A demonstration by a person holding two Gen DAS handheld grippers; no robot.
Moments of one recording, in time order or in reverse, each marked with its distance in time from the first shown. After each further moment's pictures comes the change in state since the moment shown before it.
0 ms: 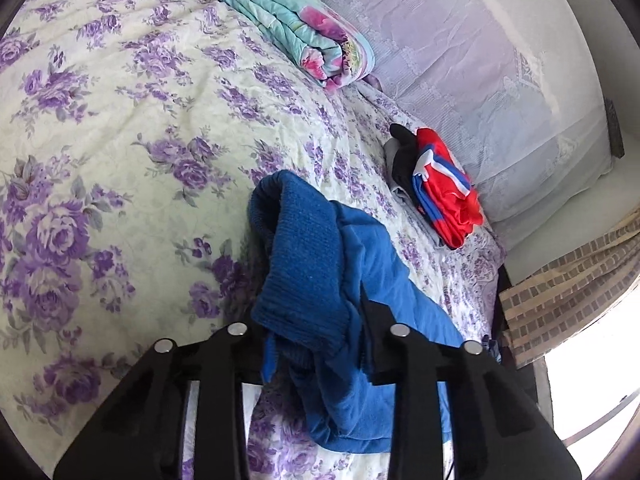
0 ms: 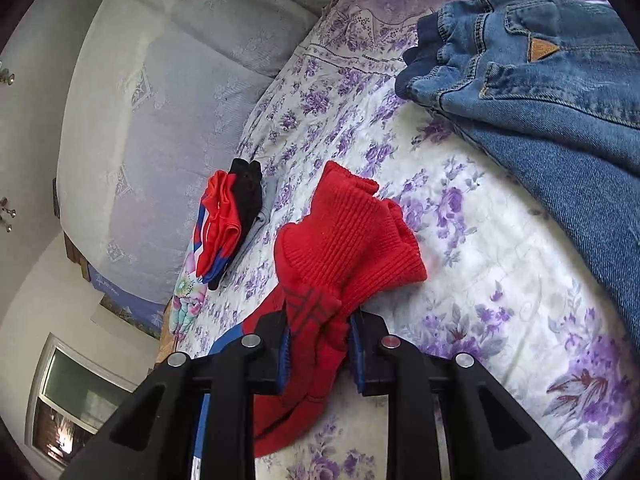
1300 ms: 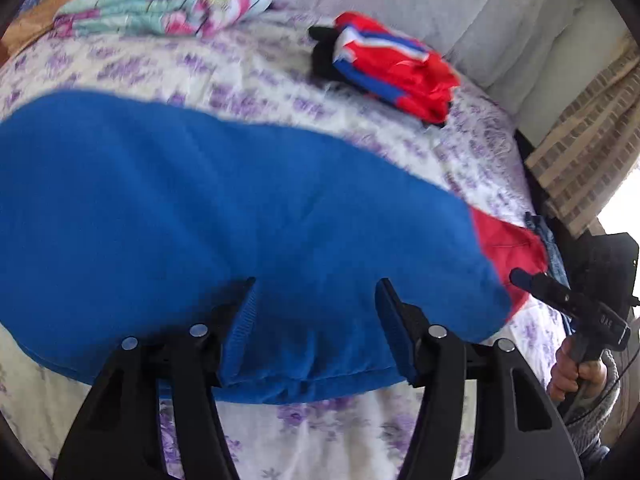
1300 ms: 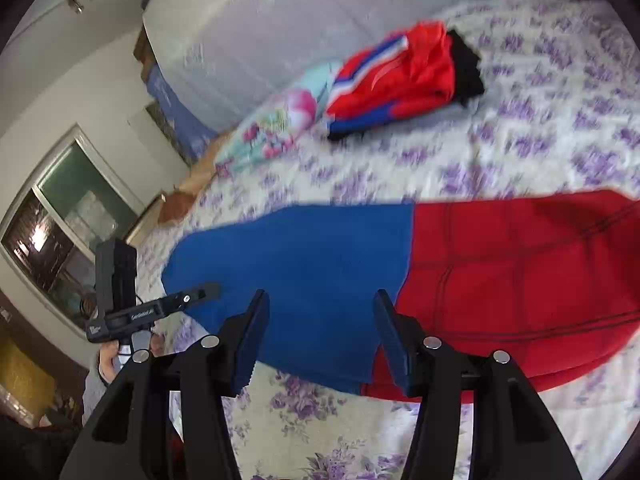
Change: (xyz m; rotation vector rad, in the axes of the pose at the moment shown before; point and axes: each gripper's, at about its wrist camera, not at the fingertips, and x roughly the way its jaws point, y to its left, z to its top) left arm 0.082 -0.095 -0.047 0.421 0.246 0.141; right arm 0.152 0.180 -0.116 -0.541 0.538 0.053
